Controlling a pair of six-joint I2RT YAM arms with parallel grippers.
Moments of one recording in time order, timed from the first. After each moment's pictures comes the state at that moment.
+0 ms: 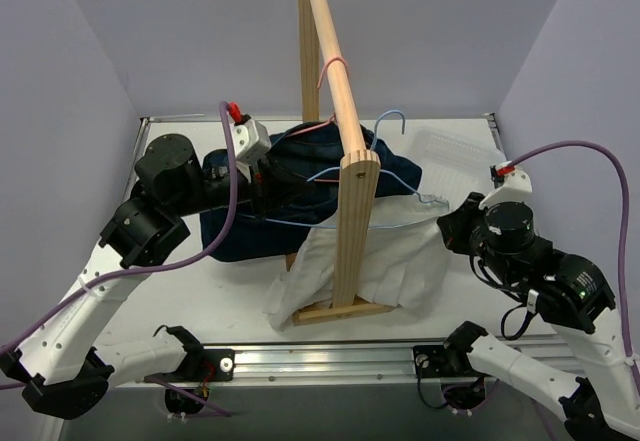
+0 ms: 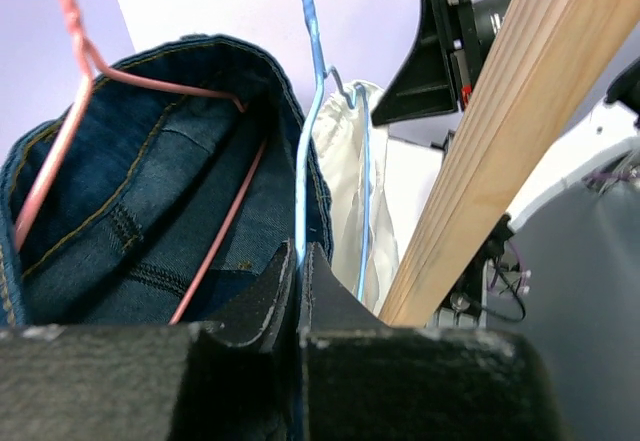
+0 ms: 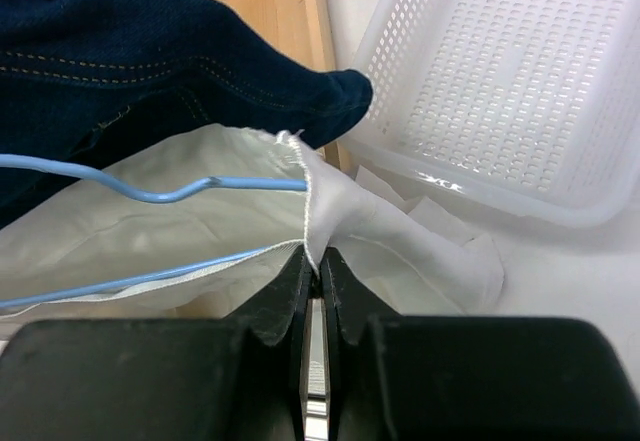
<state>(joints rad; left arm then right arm) -0.71 1.11 1.50 -0.40 0.58 -0.08 0.66 0.76 1.29 -1.05 0.40 0.63</state>
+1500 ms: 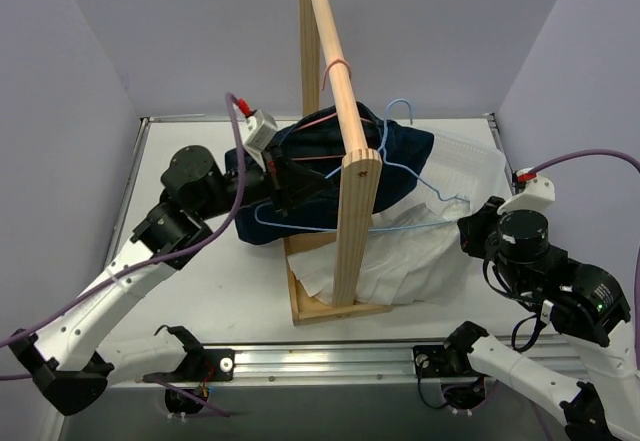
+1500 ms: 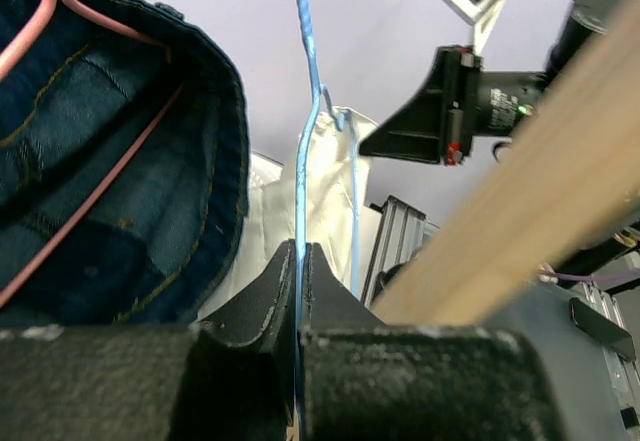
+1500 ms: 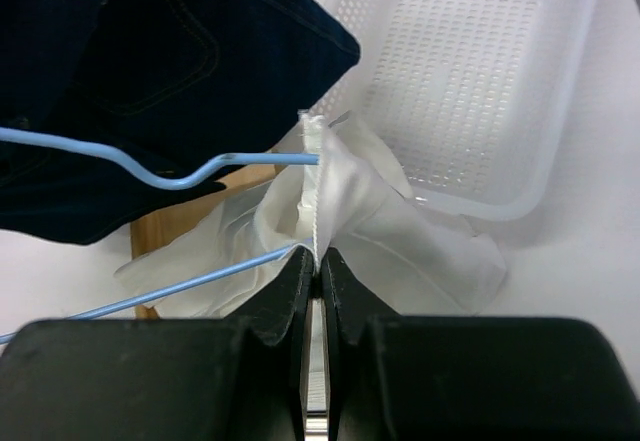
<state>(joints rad) -0.75 1.15 1.33 -0.07 0.49 -0.43 0.66 0.73 1.32 -1.13 0.53 0.63</state>
